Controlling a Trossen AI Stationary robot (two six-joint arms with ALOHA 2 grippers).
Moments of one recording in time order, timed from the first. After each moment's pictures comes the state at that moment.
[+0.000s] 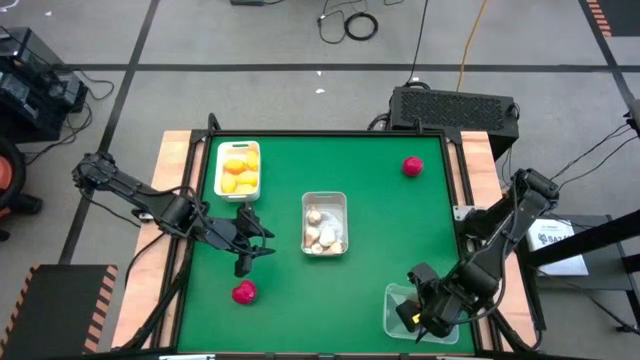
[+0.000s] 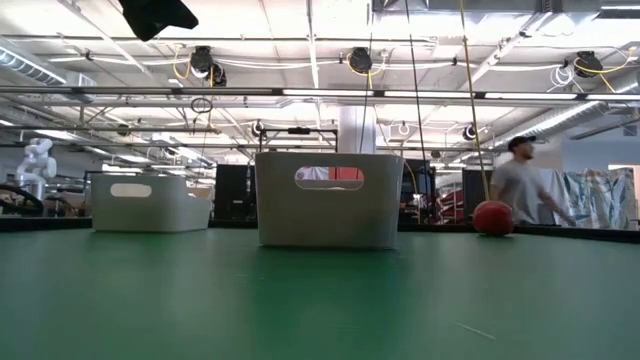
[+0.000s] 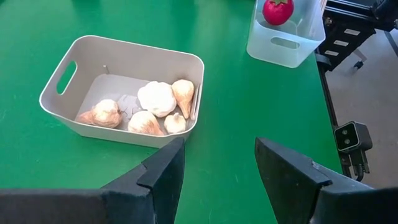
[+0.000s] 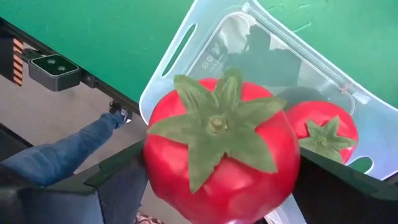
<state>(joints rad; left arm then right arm) -0.44 1.09 0.93 -0.51 -0.29 -0.48 0.85 1.52 1.33 -1.04 0.00 1.96</state>
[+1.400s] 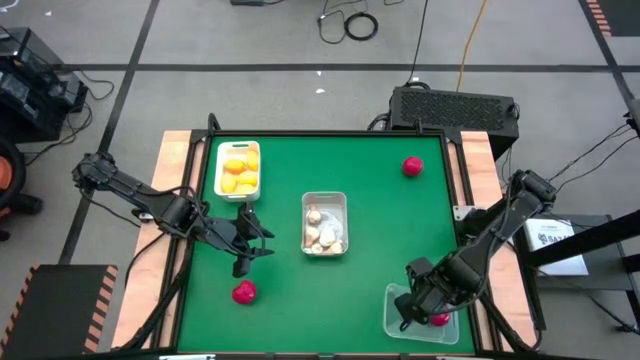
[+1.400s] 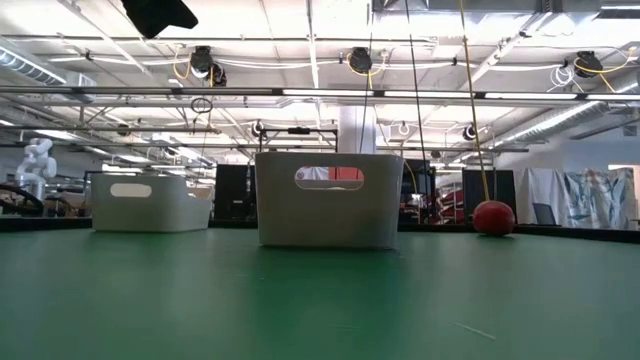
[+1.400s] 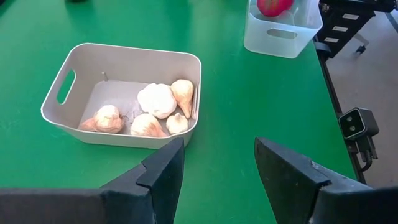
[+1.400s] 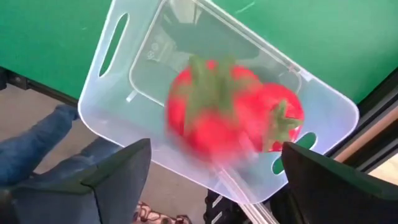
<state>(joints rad) -0.44 1.09 0.93 -0.51 -0.28 -0.40 0.75 1.55 1.33 -1.16 -0.20 1.92</state>
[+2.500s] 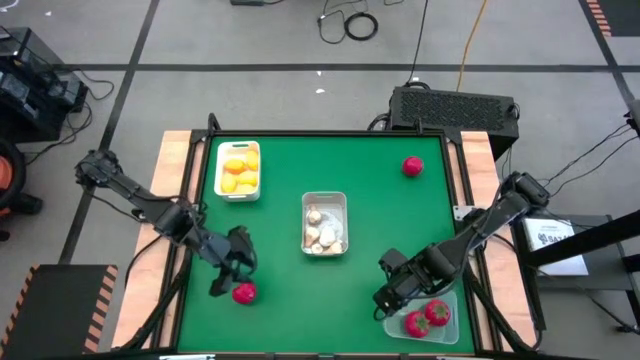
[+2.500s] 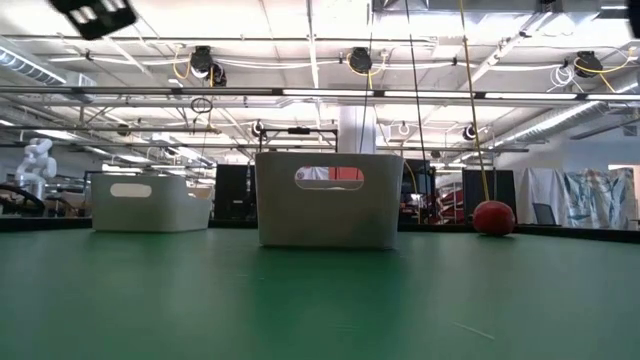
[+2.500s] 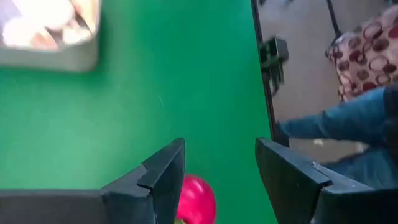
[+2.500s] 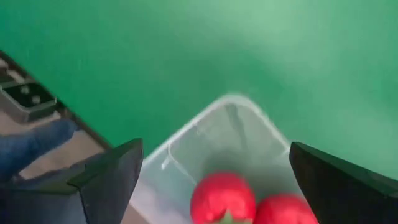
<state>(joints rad) -0.54 1.09 0.93 -0.62 0.01 -0.61 0.62 1.61 1.33 -1.05 -0.02 1.51</state>
